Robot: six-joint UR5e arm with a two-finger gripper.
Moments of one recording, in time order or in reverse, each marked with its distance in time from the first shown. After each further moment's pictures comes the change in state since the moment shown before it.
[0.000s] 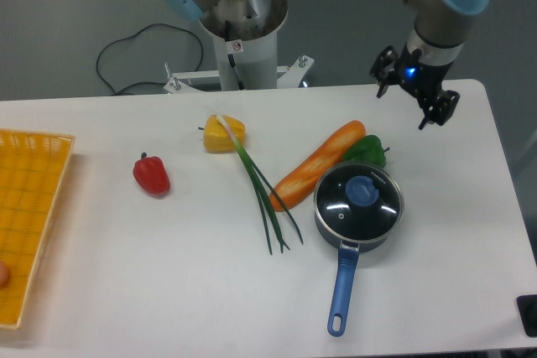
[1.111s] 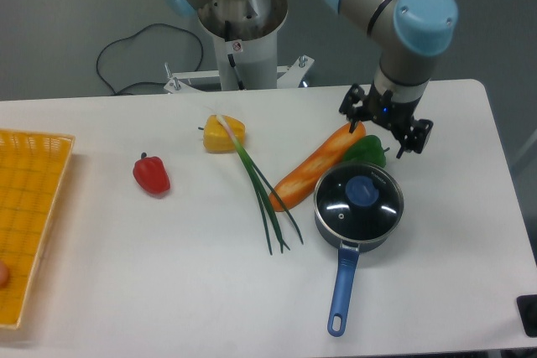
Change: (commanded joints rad) arm -0.114 -0.074 0.000 0.118 0.005 -0.417
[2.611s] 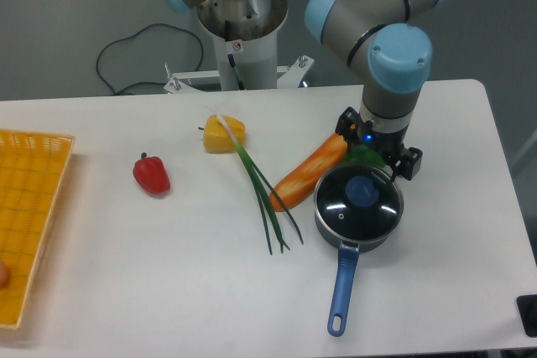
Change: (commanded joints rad) arm -0.058 -0.025 -0.015 0.035 0.130 0.245
